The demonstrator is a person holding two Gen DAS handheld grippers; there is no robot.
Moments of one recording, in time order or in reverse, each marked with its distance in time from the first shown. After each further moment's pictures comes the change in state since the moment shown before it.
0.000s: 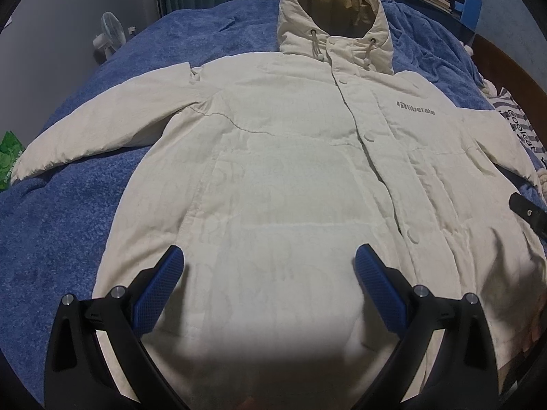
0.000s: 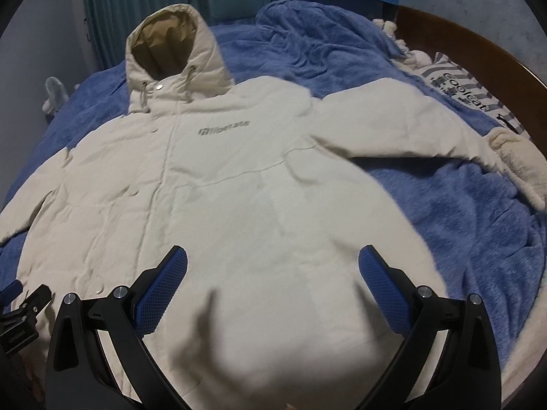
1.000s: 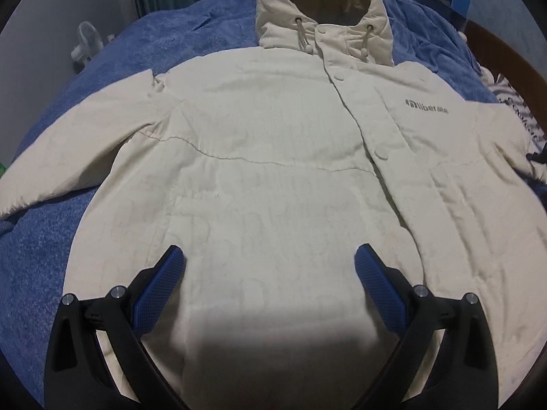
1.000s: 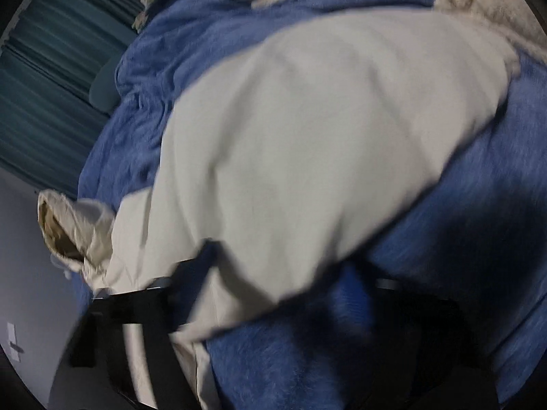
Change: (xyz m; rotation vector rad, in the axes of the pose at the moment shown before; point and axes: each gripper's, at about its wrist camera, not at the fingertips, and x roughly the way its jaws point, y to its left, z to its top) left arm 0.064 -0.016 0.039 0.087 0.007 -0.014; right arm 0.150 -0.260 0.095 0.689 0.090 0.171
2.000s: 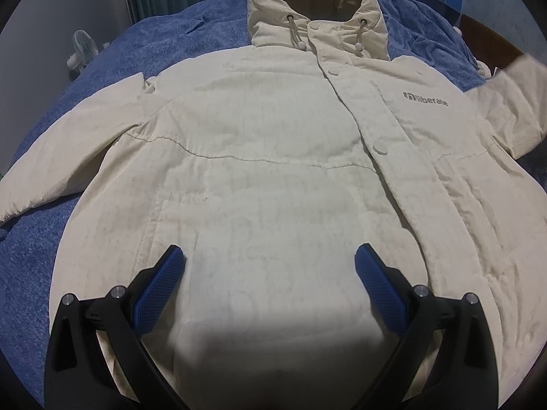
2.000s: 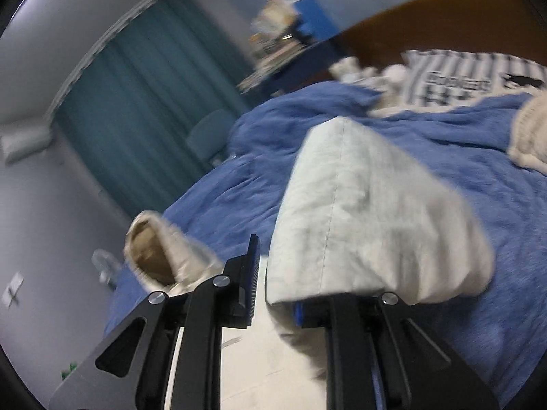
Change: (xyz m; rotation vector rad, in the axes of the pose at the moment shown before) left arm 0.012 -0.004 -0.003 0.023 -0.010 -0.001; right arm -0.115 0.133 -0.016 -0.262 -0.324 0.323
